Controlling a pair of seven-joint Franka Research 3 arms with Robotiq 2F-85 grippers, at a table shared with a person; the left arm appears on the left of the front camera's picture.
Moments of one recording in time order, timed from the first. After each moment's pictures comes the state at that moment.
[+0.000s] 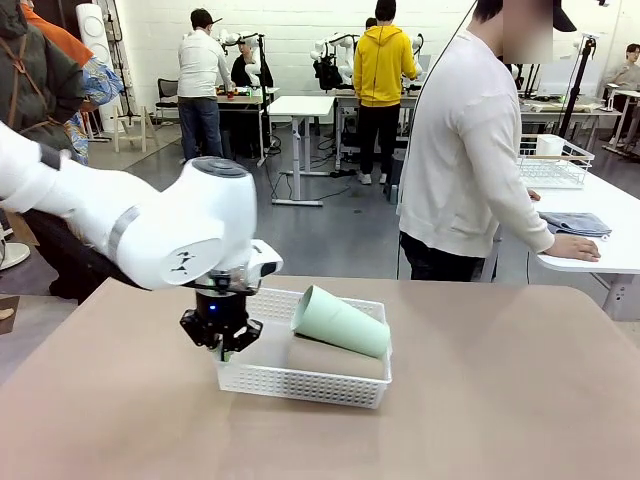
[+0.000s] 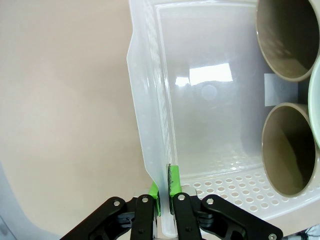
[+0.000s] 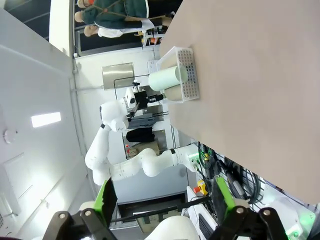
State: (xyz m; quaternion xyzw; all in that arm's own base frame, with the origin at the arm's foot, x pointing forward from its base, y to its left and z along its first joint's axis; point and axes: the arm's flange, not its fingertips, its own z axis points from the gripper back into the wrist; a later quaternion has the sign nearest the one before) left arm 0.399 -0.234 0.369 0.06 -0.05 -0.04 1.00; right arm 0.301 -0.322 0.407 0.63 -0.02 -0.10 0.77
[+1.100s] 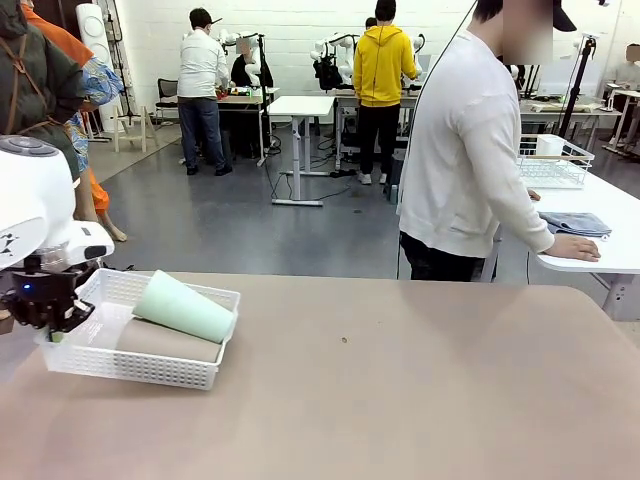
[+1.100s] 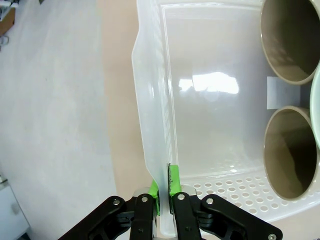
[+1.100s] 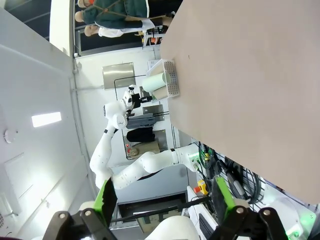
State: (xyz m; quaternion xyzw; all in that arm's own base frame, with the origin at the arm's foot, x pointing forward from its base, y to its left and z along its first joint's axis) left arm 0.397 0.018 0.393 0.14 -0.06 0.01 0.99; right arm 0.300 -0.321 0.406 0.63 -0.02 -0.10 0.77
